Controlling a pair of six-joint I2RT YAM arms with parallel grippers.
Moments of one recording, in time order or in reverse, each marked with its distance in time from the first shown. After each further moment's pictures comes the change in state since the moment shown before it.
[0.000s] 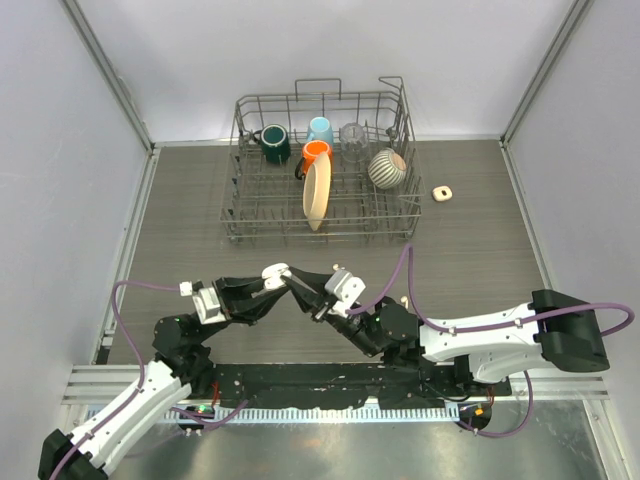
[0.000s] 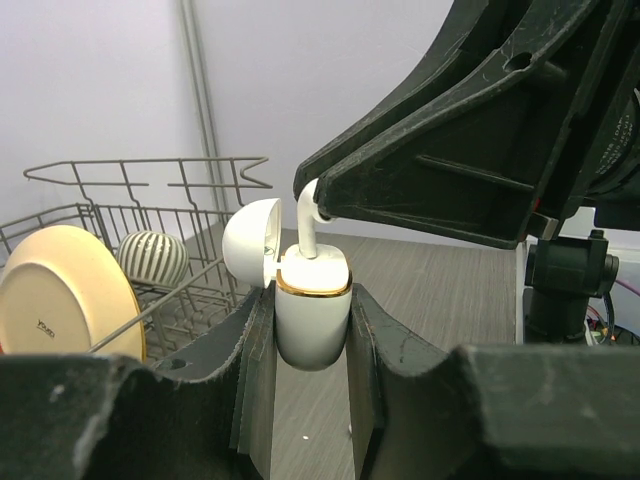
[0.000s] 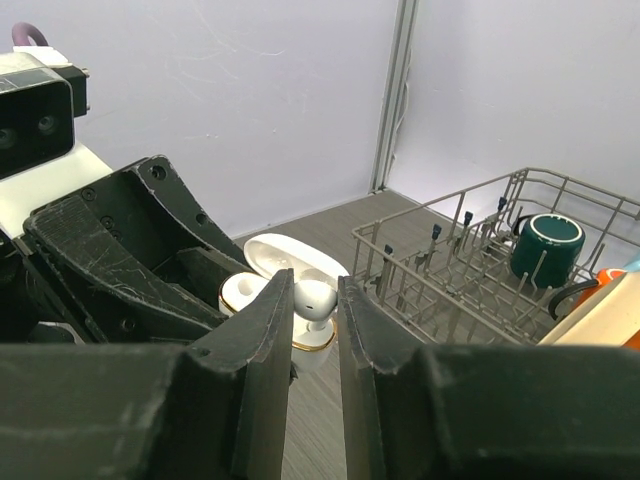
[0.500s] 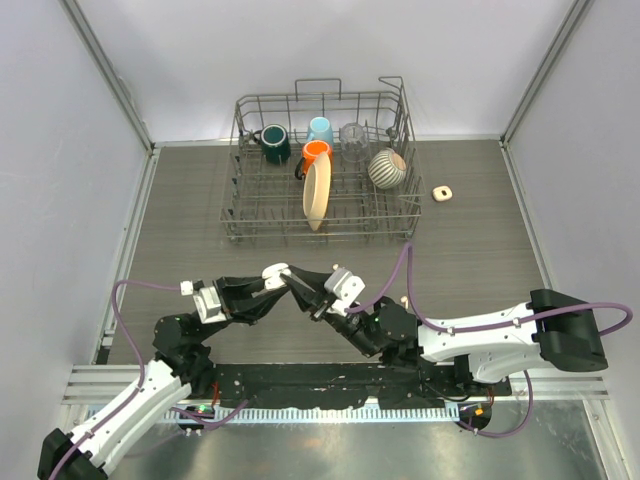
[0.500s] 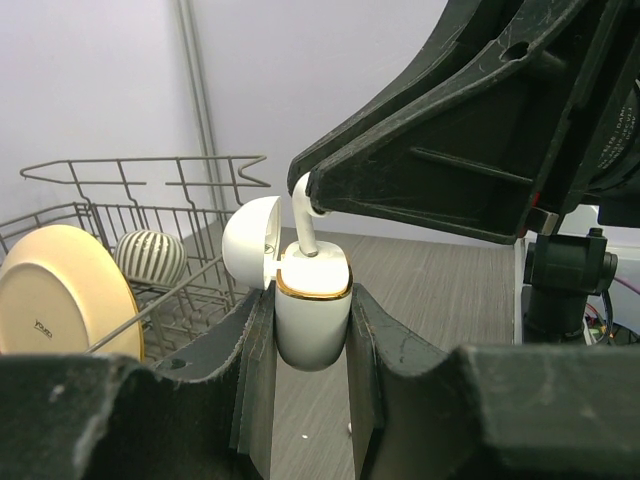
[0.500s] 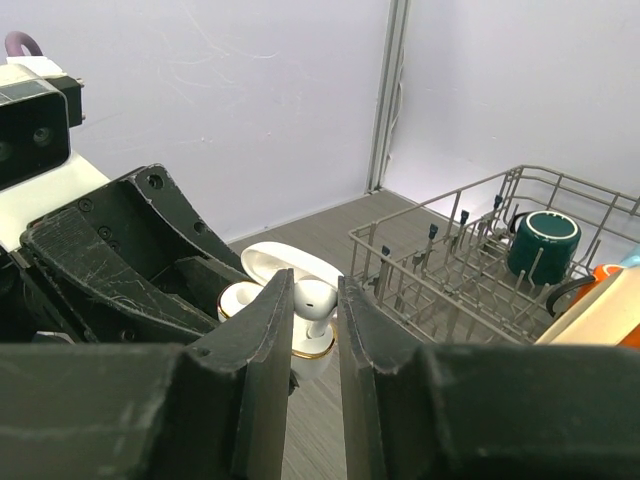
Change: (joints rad) left arm 0.000 0.007 0.002 0.001 0.003 0.001; right arm 0.000 0.008 0.012 0.006 0.018 0.006
